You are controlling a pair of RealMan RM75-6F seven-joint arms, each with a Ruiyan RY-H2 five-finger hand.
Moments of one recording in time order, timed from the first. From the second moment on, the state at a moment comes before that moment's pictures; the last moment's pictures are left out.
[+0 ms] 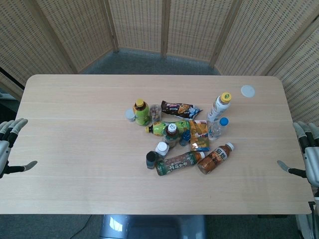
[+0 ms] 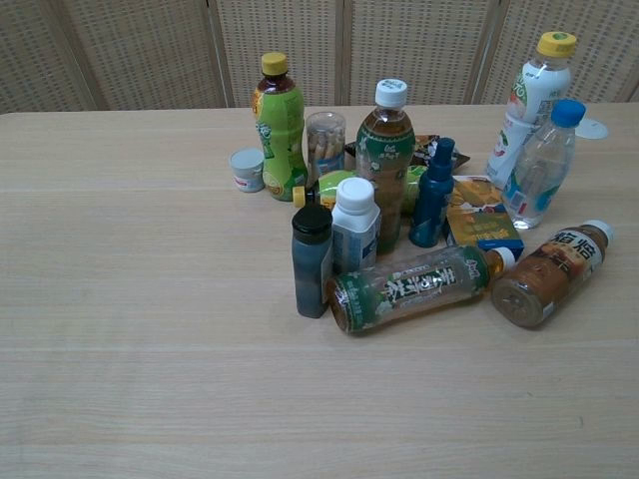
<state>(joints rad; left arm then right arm) -0.23 -0.75 -0.06 -1.99 1.36 1.32 -0.08 0.14 -0.91 0.16 -1.76 -1.40 1.45 -0.08</state>
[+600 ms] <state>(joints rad) -0.28 -0.74 -0.09 -1.97 1.33 1.22 -0.06 0.13 -0.90 0.15 -1.76 -1.41 1.47 -0.06</state>
